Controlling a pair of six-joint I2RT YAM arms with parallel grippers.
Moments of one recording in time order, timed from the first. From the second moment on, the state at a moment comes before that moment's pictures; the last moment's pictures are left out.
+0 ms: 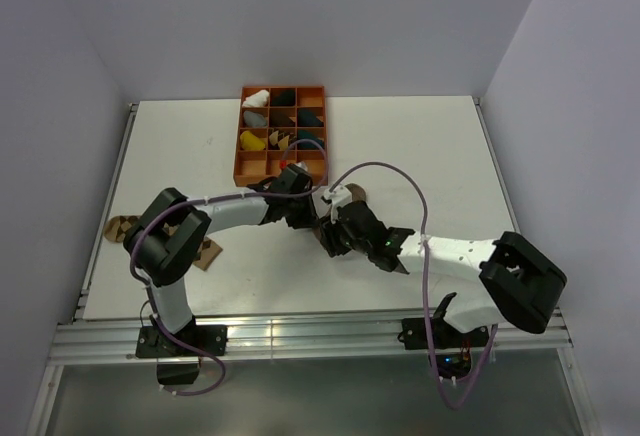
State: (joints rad) left arm -0.73 1.82 1.06 -0.16 0.07 -0.87; right arm 0.86 1.35 0.57 0.13 0.09 0.27
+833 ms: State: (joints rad) left arm -0.68 1.86 1.12 -0.21 0.14 -0.79; right arm 1.01 1.61 0.71 0.13 0.40 0.18
